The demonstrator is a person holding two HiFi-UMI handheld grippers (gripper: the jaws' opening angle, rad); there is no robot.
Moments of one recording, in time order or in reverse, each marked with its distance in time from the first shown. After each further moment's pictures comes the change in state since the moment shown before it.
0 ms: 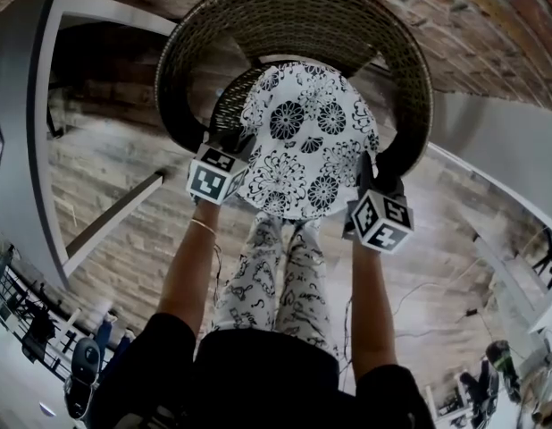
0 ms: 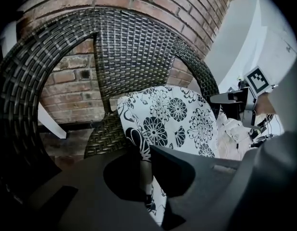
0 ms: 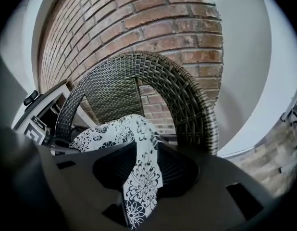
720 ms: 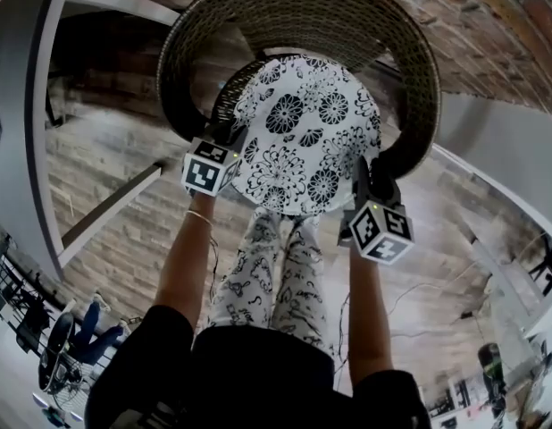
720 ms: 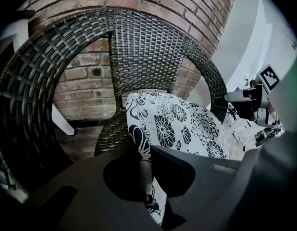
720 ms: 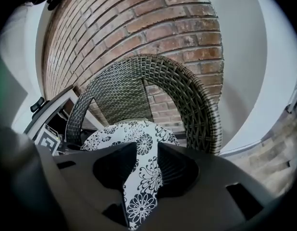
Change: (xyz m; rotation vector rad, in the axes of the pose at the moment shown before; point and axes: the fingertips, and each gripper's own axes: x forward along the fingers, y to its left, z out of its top) left arm -0.004 0.026 -0.016 -0.030 -0.014 0.075; right arm -0.017 0.020 -0.009 0.045 -0.007 0.077
